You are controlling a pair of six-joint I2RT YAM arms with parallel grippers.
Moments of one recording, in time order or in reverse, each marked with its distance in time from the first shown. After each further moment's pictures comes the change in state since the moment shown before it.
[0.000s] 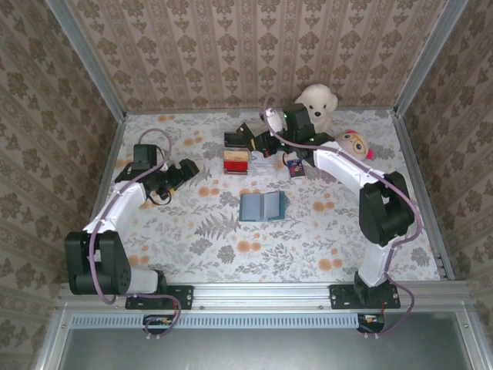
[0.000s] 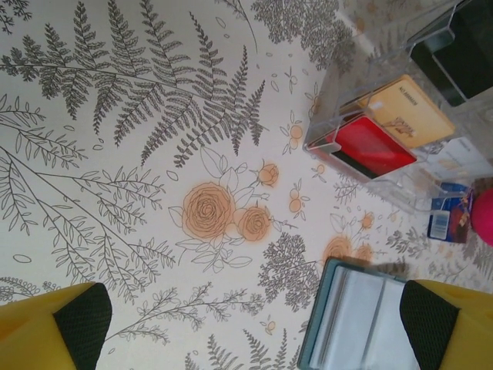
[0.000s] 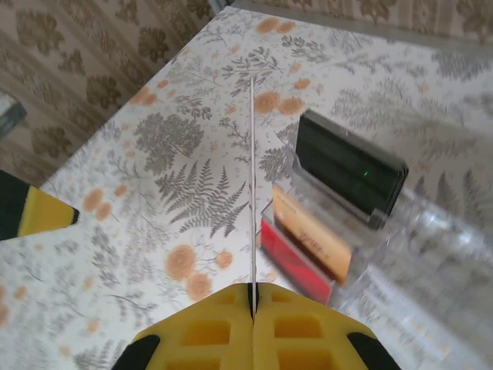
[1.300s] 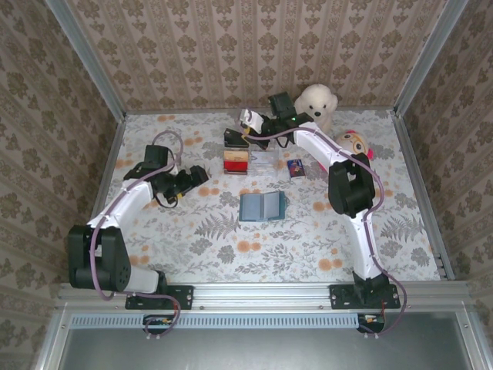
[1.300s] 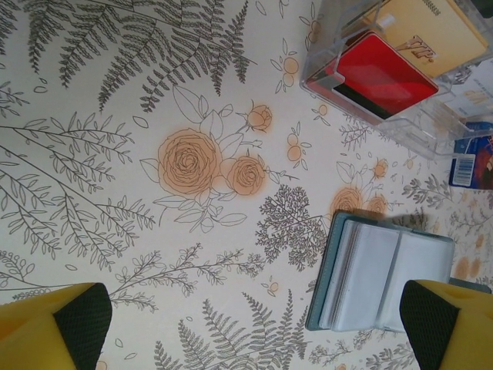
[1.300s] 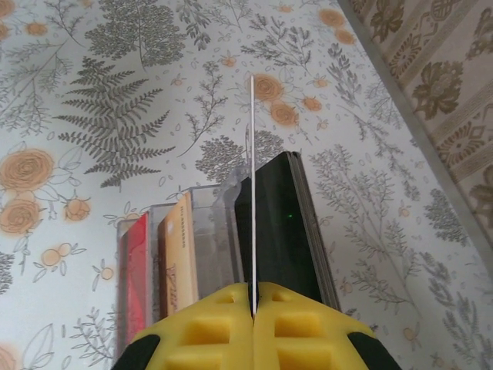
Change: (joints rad) left arm -0.087 0.033 0.006 -0.058 0.003 0.032; right arm -0.029 0.433 0.541 -0.272 -0.095 -0.831
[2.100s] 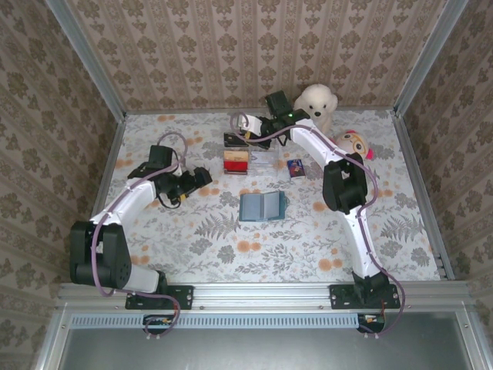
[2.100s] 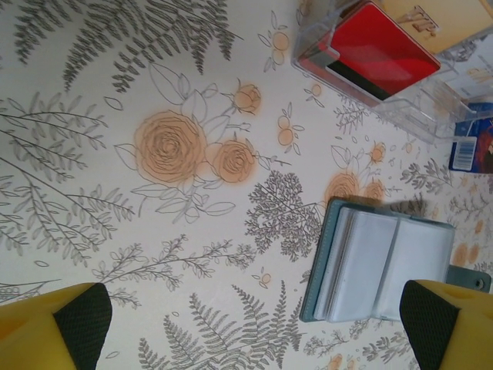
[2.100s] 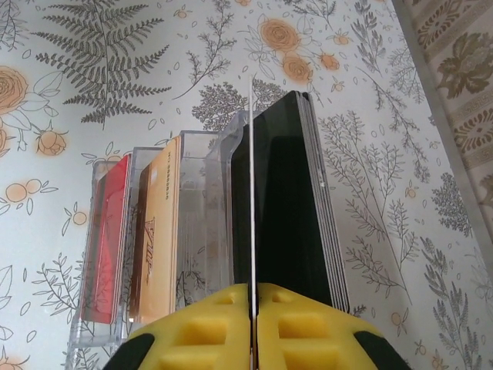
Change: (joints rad) left arm -0.035 0.022 0.000 0.004 0.017 -0.008; right arm -0.002 0.101 0.163 -0.191 0.058 -0.187
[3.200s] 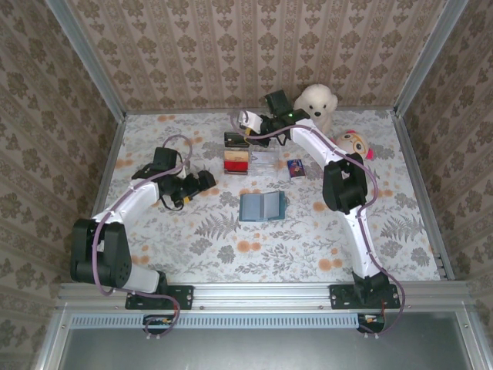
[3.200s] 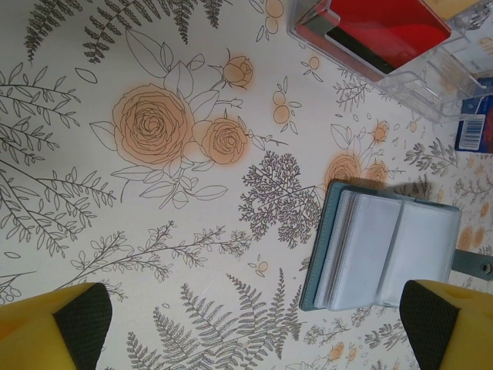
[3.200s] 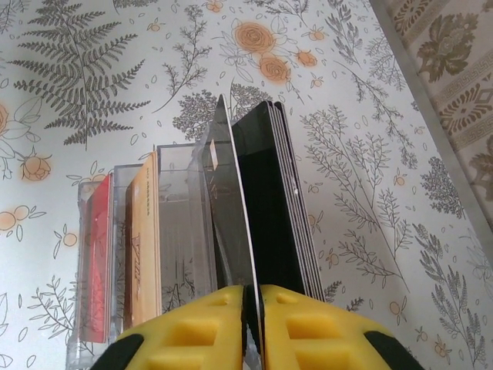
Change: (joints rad) left arm -0.026 0.010 -0.018 0.007 0.010 -0.002; right arm 0.000 0.000 0.002 0.038 0.019 0.118
